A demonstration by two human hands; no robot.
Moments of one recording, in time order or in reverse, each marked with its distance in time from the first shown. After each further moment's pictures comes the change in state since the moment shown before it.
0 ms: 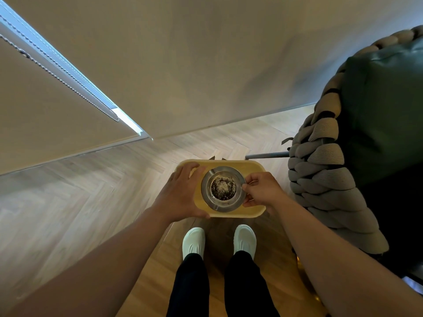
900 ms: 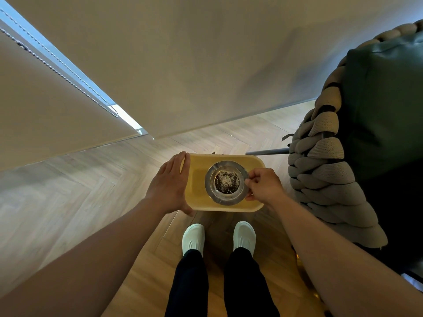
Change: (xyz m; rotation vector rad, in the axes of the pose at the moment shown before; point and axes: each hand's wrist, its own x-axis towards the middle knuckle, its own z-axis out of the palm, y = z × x) left_hand 0.002 -0.021 0.005 0.332 -0.062 -0.096; right_hand 0.001 0.011 -0.001 -0.114 0.086 -0.101
